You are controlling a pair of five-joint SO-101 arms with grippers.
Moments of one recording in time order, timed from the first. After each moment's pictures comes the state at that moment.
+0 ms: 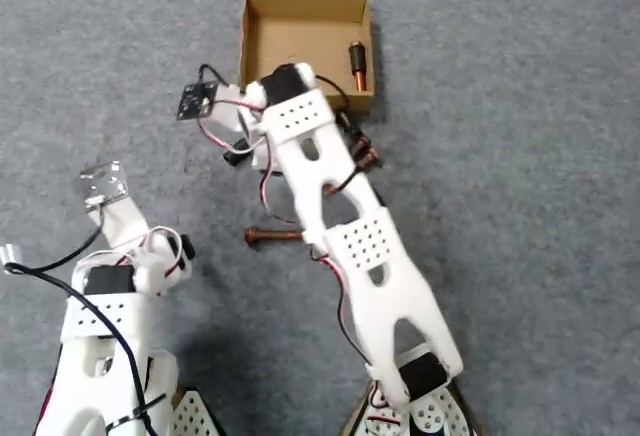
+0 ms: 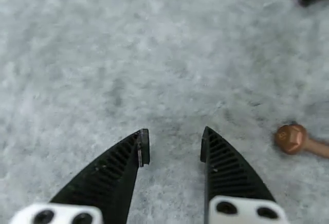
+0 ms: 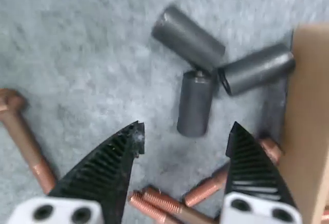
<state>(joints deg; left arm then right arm) -7.0 -55.2 76.0 47.5 8.3 -31.6 68.4 -78.9 101.0 46.3</state>
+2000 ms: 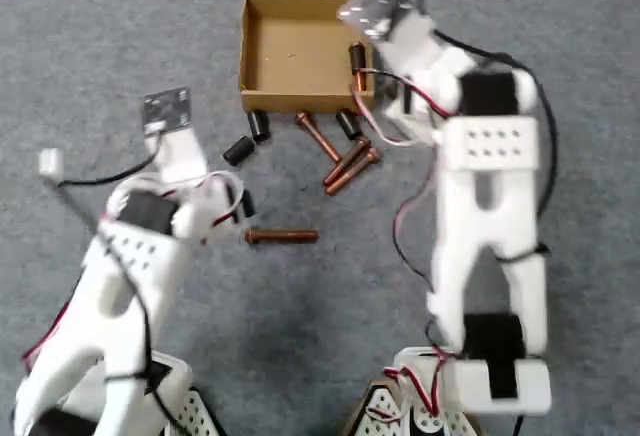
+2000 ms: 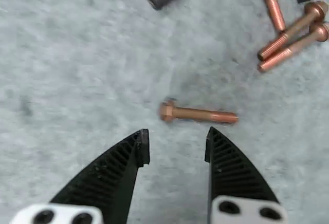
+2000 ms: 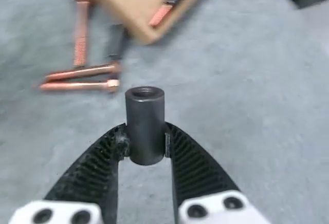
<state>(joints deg) 13.7 -32.3 36.0 69.0 19.5 -2.2 -9.8 -2.5 74.1 35.9</state>
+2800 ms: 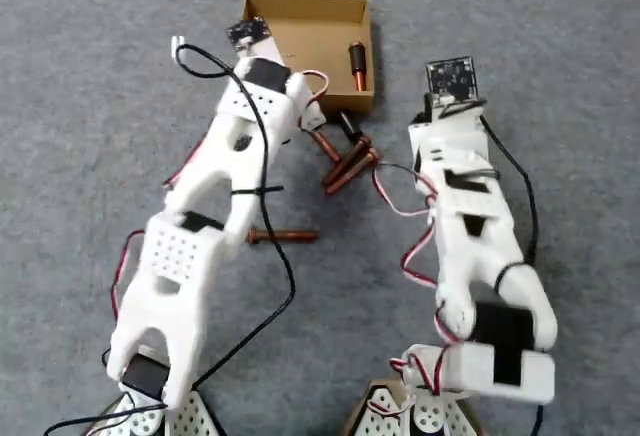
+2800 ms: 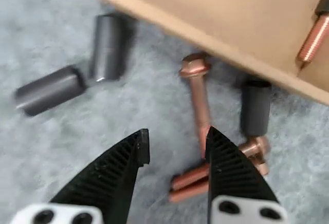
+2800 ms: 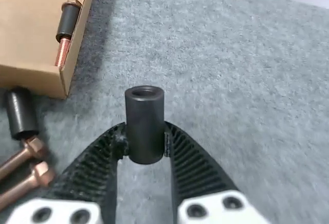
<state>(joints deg) 18.3 50.1 -54.3 81.2 36.0 4.7 -3.0 47.7 -1.9 9.3</state>
